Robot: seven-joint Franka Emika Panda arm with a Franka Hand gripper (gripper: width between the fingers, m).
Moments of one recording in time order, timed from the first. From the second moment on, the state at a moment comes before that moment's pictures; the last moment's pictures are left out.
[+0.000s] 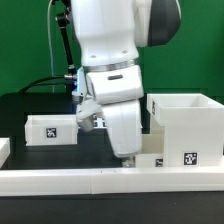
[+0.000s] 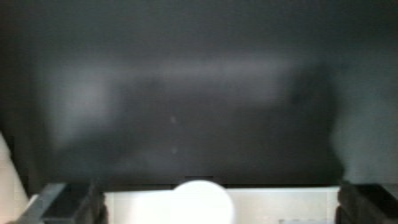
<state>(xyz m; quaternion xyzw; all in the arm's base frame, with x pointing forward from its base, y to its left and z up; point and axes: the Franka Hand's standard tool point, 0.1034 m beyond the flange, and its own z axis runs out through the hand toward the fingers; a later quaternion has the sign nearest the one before) 0.586 0.014 0.016 -0.71 -0.70 -0.05 0.06</state>
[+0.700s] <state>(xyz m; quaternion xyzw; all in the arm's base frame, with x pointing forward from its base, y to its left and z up) 0.588 0.015 0.017 -0.72 -0.70 -0.04 0.05</state>
